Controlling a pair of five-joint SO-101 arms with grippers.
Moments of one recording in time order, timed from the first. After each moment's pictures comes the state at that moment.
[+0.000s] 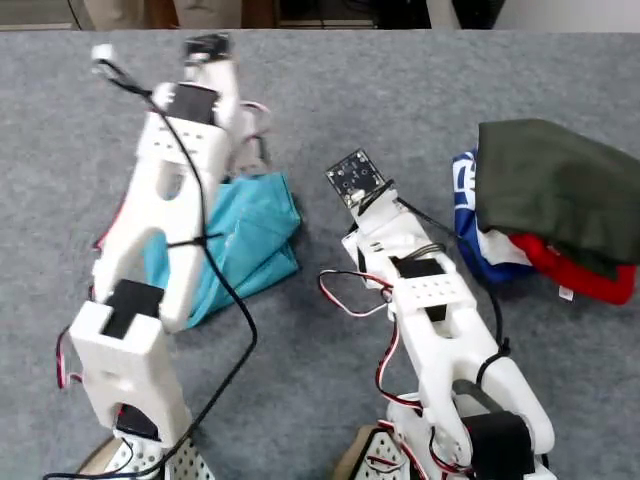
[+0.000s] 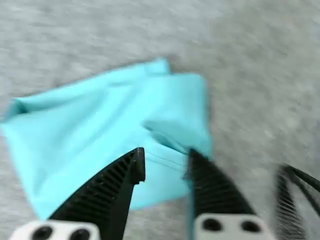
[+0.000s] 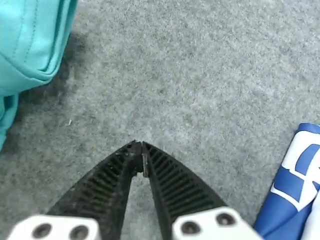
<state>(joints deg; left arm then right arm) 7.6 17.7 -28.1 90.1 12.1 -12.0 -23.1 64.1 15.9 19.2</state>
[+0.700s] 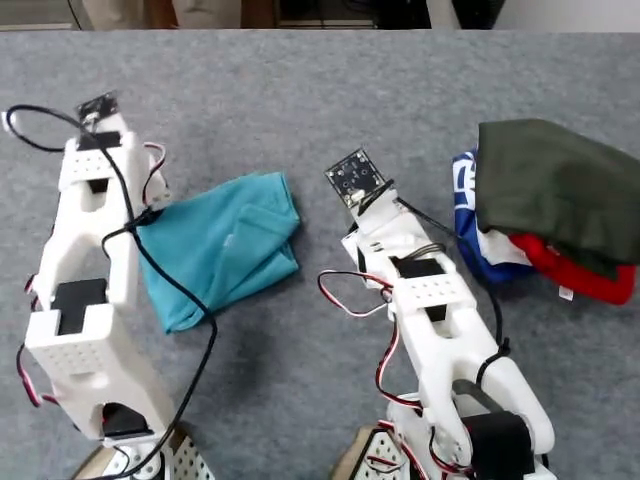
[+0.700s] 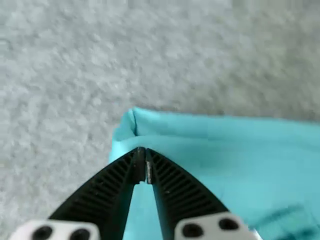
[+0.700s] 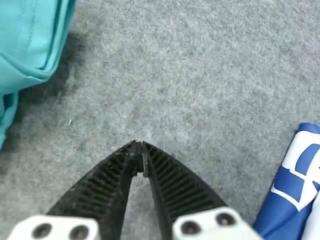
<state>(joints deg) -12.6 18.0 2.2 65.5 9.5 -12.0 -23.1 64.1 15.9 19.2</state>
